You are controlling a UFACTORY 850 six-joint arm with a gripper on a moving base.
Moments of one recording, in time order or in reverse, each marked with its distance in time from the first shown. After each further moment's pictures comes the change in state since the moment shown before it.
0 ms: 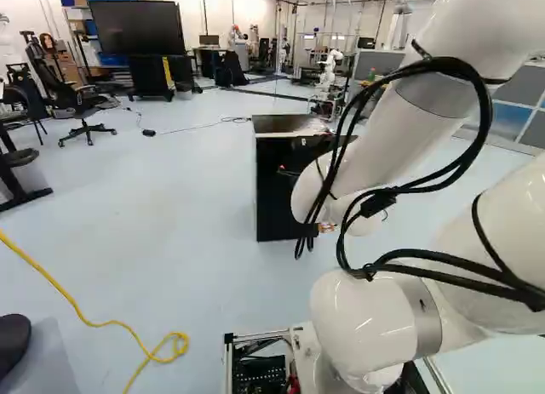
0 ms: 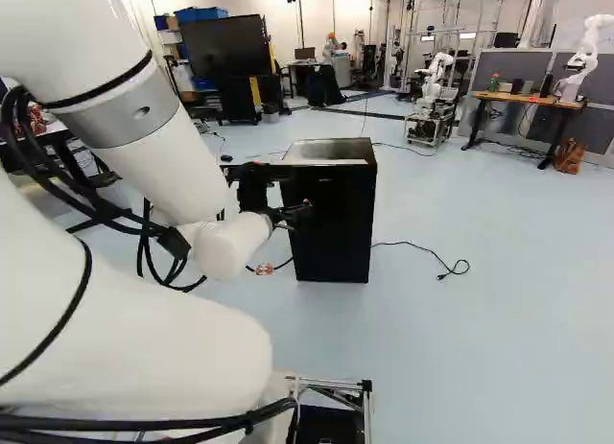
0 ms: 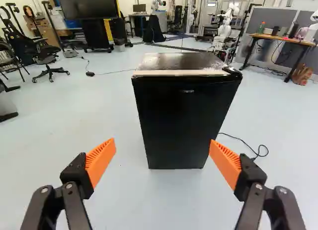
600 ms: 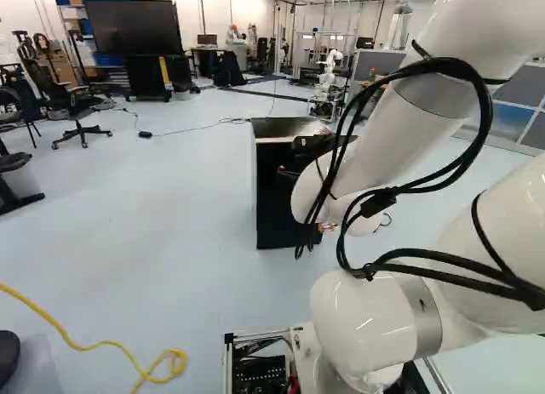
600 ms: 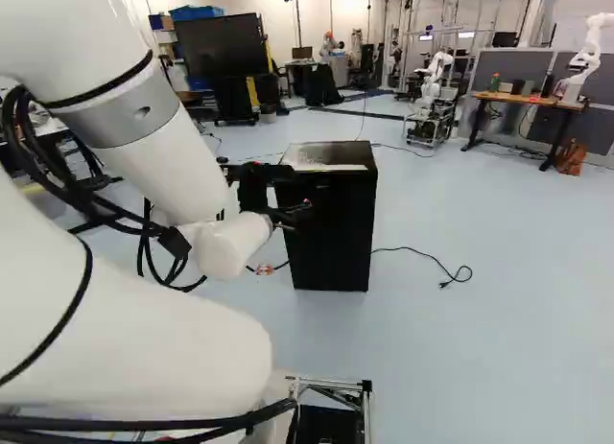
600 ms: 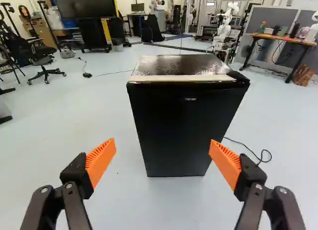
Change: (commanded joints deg) arm 0.0 0.0 0.0 0.0 0.0 0.0
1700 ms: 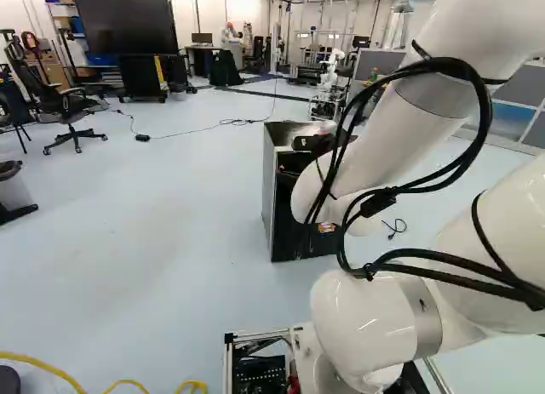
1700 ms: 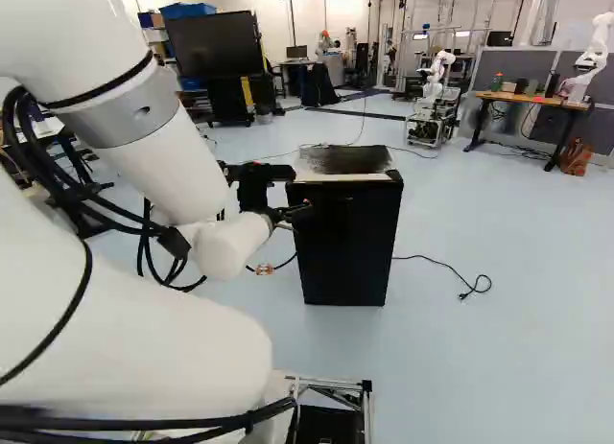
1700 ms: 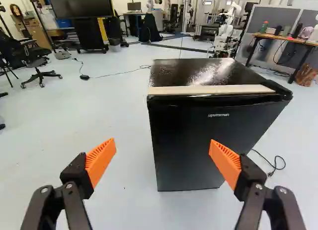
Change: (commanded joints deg) arm 0.0 0.0 0.0 0.0 0.0 0.0
